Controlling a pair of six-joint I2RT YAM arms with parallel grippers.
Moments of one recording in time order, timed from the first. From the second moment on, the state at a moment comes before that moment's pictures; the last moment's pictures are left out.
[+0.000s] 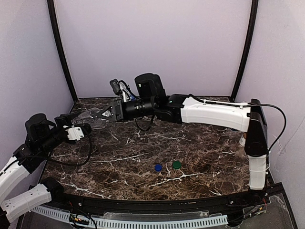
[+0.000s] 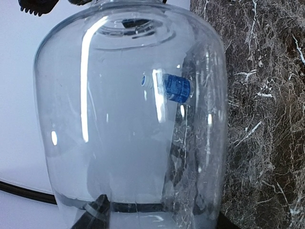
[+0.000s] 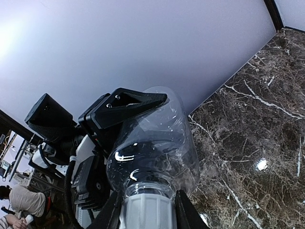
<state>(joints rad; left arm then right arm) -0.43 0.52 0.52 -0.19 0.01 1.26 1.08 2.03 1.84 -0.04 -0.49 0.64</state>
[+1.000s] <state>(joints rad) -0.44 0.53 0.64 -0.60 0.41 1.15 1.32 1.79 1.63 -0.25 -0.11 -0.65</state>
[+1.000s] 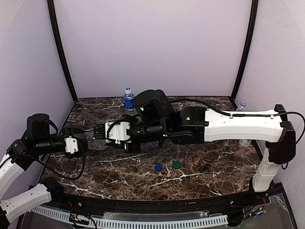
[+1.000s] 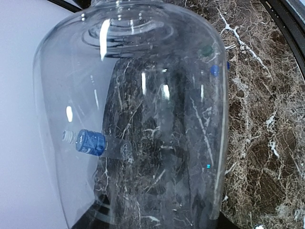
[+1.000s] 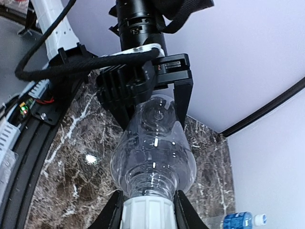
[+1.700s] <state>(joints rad) -0.44 0.52 0.60 -0.58 0.39 1.00 1.29 1.65 1.47 -0.20 0.39 -0.94</state>
